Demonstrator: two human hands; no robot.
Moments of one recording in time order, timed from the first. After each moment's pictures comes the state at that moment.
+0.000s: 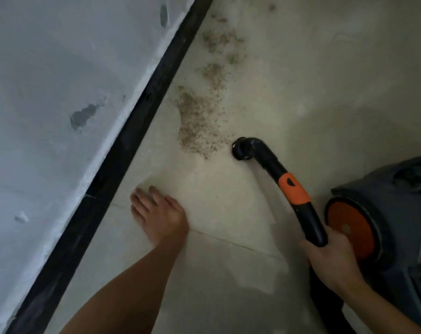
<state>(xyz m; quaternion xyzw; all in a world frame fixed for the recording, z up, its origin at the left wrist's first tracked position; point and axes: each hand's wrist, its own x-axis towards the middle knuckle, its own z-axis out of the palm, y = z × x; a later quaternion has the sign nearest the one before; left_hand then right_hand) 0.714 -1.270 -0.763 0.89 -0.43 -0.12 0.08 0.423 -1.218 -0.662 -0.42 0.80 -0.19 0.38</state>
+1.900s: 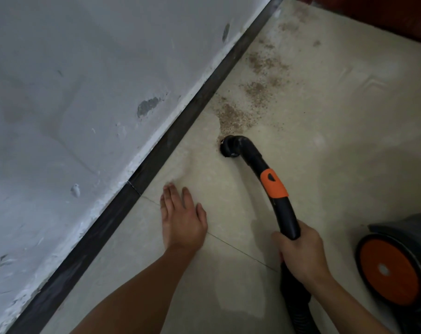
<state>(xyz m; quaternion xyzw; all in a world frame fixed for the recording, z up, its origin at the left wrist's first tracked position) 0.745 -1.264 -0.763 0.82 -0.56 -0.07 0.06 0.523 -1.262 -0.678 -0.49 0.76 -0.21 0.38</state>
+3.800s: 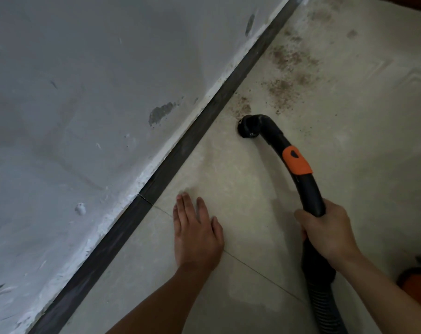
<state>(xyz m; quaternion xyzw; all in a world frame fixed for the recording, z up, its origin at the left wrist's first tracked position) 0.746 -1.265 -0.772 0.82 -0.56 -0.04 0.06 0.530 -1.346 -0.689 -0.51 0.74 -0.22 0.38</state>
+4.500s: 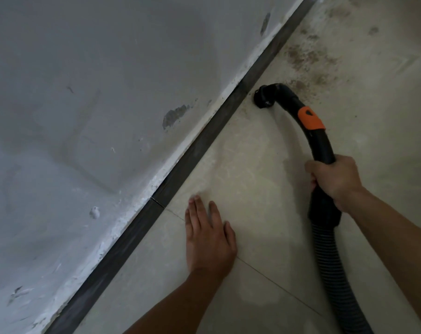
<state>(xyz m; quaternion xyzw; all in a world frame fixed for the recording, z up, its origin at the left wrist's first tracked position) 0.745 -1.264 -0.771 0.82 -0.57 -0.04 0.06 0.557 -1.447 -0.690 -0.46 0.73 -0.27 0.42</state>
